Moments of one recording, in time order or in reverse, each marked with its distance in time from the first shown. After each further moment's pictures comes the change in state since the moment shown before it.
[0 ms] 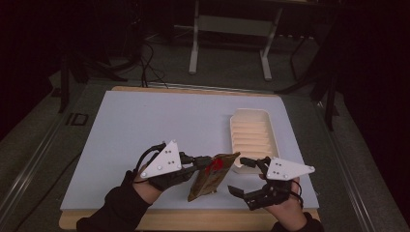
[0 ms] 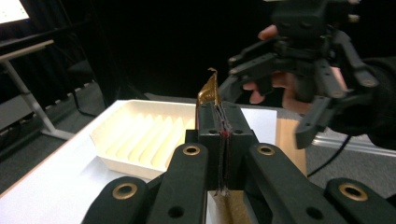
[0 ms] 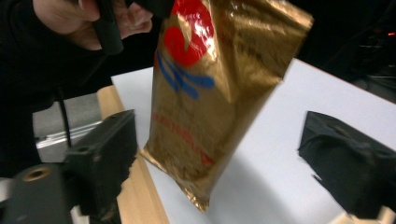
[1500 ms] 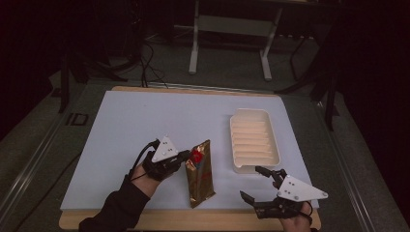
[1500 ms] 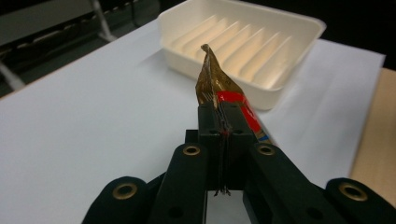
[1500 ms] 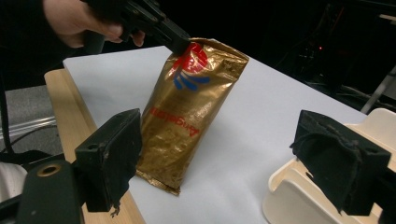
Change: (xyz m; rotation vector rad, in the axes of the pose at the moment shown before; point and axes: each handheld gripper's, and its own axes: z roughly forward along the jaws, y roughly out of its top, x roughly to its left) left arm 0.032 -0.065 0.017 0.271 0.240 -0.206; right arm 0.012 -0.042 -0.027 -0.024 -0.209 -0.083
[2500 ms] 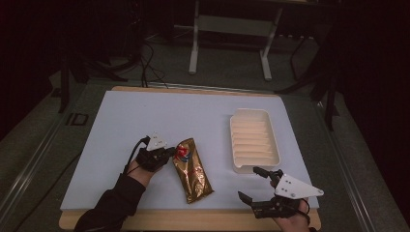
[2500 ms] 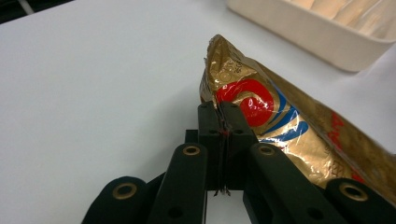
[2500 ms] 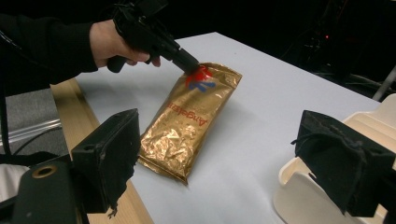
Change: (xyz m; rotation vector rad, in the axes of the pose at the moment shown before) left arm 0.056 -0.053 0.032 0.115 0.093 -0.157; right arm -0.001 -0.006 0.007 0.015 0.015 0.053
